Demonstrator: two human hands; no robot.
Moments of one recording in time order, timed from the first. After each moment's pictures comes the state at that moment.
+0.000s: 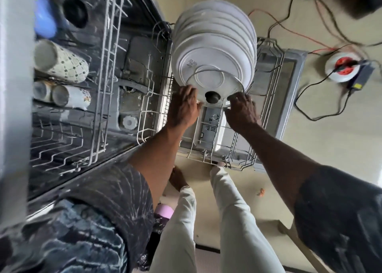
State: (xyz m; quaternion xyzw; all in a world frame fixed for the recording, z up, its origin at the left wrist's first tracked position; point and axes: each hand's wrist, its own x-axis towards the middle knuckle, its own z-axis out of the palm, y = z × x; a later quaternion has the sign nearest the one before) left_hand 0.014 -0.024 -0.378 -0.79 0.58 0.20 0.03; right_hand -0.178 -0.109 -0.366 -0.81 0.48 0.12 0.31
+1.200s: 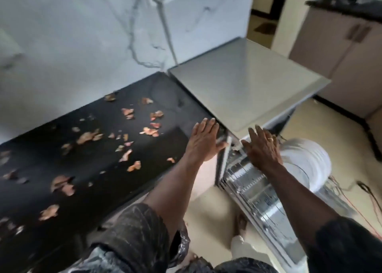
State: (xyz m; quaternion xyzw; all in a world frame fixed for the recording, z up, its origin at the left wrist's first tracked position) left_hand 0.000 0.394 0.068 -0.94 0.31 0.06 -0.08; right_hand -0.090 0.194 0.037 -0.98 0.18 -0.01 0.13
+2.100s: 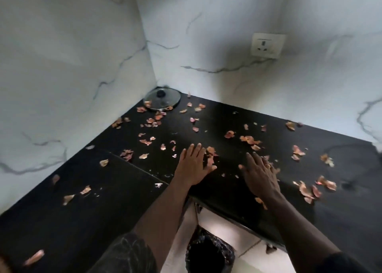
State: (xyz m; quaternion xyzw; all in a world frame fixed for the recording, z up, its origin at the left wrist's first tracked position) left_hand -0.100 0.805 0.093 -0.96 -0.26 0.01 -0.10; right_hand 0.052 0.607 0.081 -0.92 -0.35 0.09 0.12
